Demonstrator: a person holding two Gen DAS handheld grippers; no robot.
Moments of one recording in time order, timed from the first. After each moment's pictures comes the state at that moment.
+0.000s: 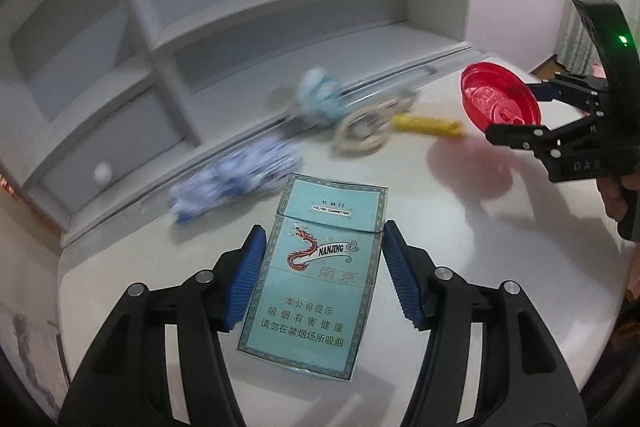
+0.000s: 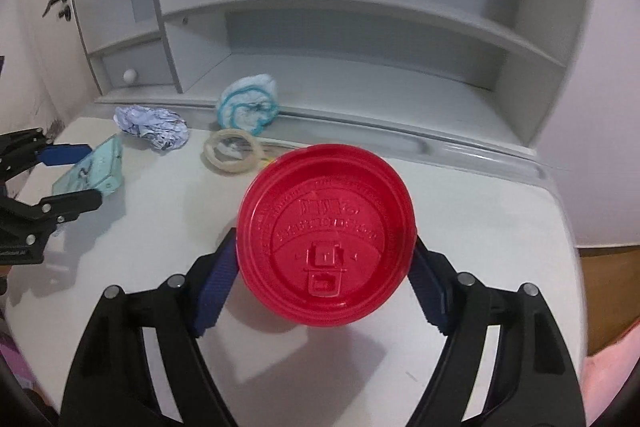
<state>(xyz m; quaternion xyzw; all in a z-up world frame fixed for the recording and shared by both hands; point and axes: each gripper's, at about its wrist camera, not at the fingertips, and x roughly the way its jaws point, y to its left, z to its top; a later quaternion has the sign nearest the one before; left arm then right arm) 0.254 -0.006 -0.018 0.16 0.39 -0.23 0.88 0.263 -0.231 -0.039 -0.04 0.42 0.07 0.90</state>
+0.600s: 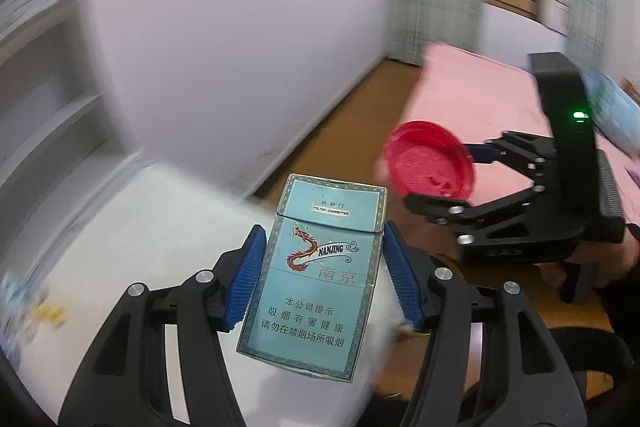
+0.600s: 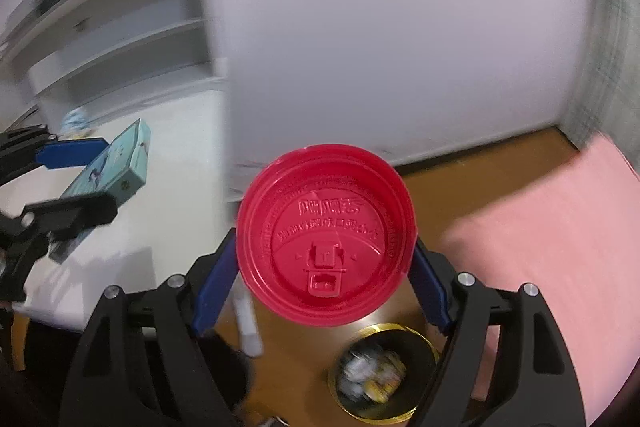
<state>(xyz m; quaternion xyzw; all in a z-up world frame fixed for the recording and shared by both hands) 0.077 -0.357 0.011 0.20 0.29 -0.52 0.78 -0.008 -0.513 -0.019 0.06 0.38 -0.19 0.90</state>
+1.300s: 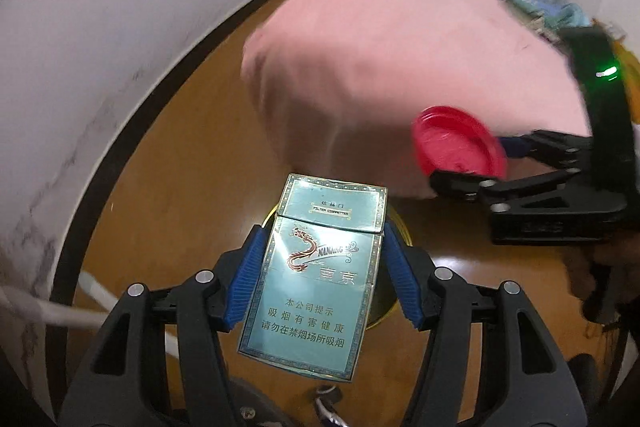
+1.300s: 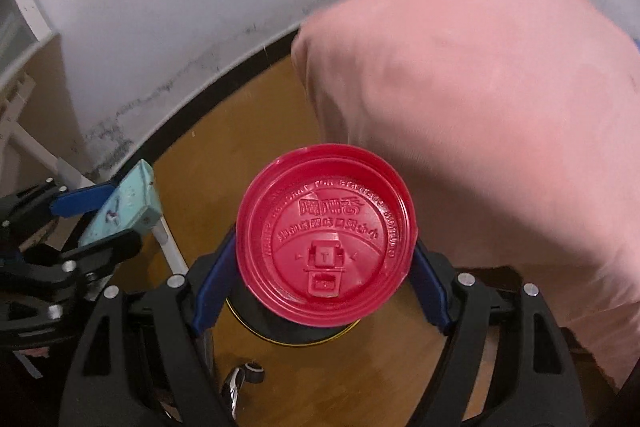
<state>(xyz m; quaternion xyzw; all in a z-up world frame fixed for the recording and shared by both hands) -0.005 -0.539 -0.251 0.27 0.41 -0.56 0.67 -0.150 -0.657 -0.244 0.24 0.47 -0.30 0.79</state>
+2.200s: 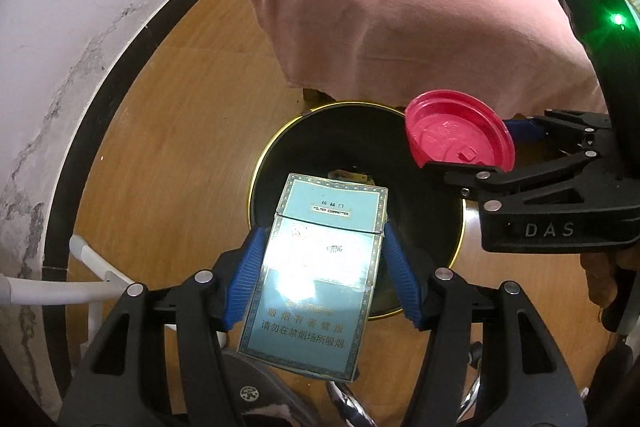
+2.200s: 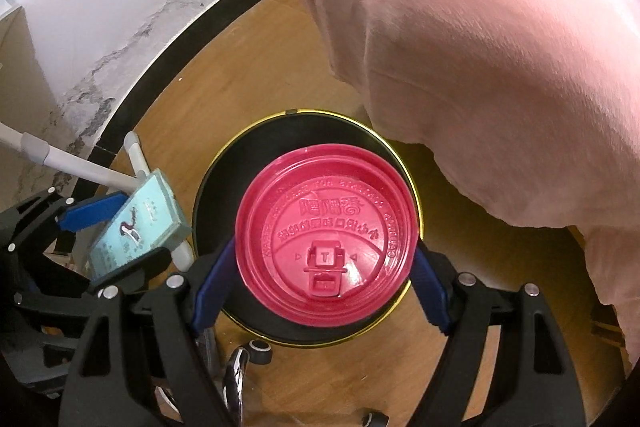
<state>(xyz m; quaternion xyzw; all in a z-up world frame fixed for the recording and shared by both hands) 0.002 -0.565 -0.347 0.33 0.47 -0.52 0.63 -0.133 -0.675 -0.348 0.30 0.54 -0.27 0.74</state>
